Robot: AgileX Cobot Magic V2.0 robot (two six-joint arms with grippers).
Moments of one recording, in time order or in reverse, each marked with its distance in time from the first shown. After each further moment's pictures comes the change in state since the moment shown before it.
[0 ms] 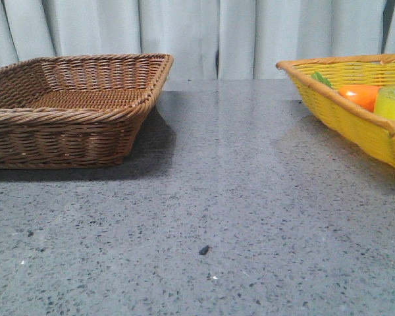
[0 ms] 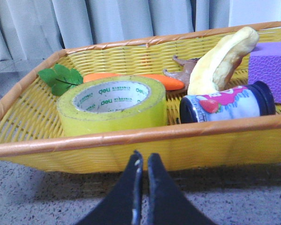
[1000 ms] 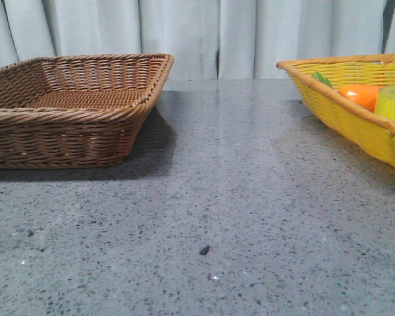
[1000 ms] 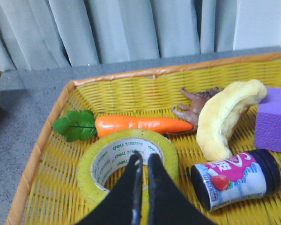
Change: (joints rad) left arm 0.000 0.425 -0.387 -0.039 -0.004 0.000; right arm 0.000 0.442 -0.451 0.035 0.151 0.000
